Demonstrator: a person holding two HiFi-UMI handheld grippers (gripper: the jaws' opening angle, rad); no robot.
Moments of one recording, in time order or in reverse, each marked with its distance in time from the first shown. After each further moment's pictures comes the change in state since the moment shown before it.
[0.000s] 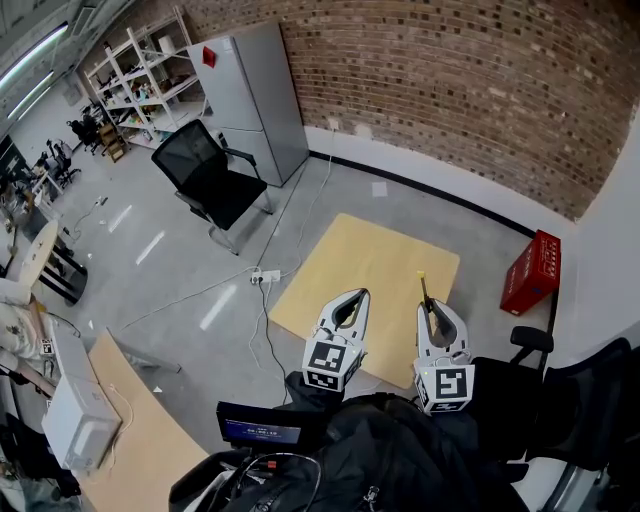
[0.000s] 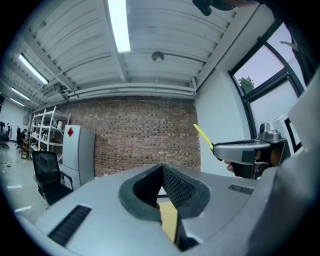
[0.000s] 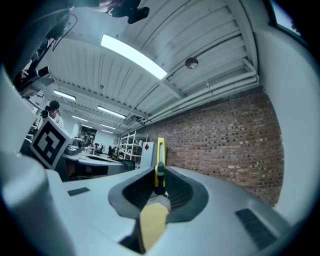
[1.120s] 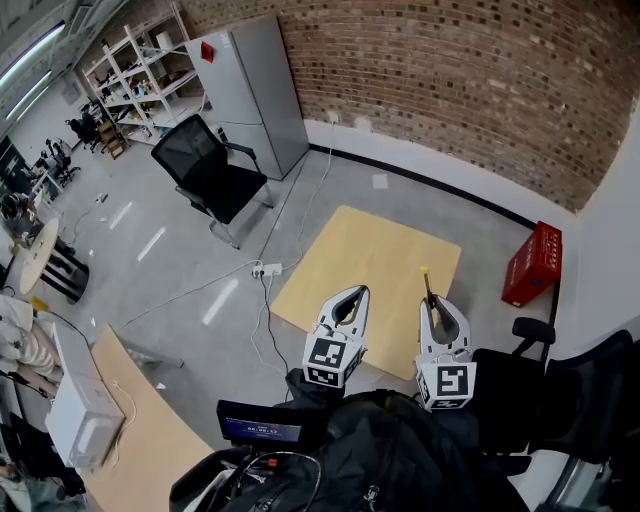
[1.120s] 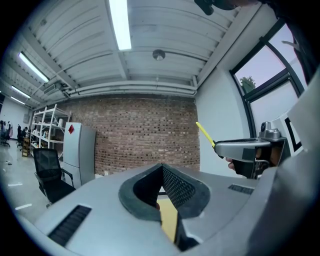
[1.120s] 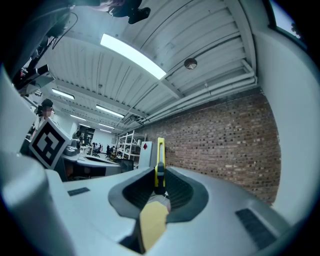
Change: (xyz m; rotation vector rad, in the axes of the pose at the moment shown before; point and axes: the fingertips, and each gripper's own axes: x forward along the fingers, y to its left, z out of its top) left arm -0.009 -0.004 -0.010 -0.014 0.024 0.000; right arm -0.012 0.001 -0.004 0.003 0.007 -0.023
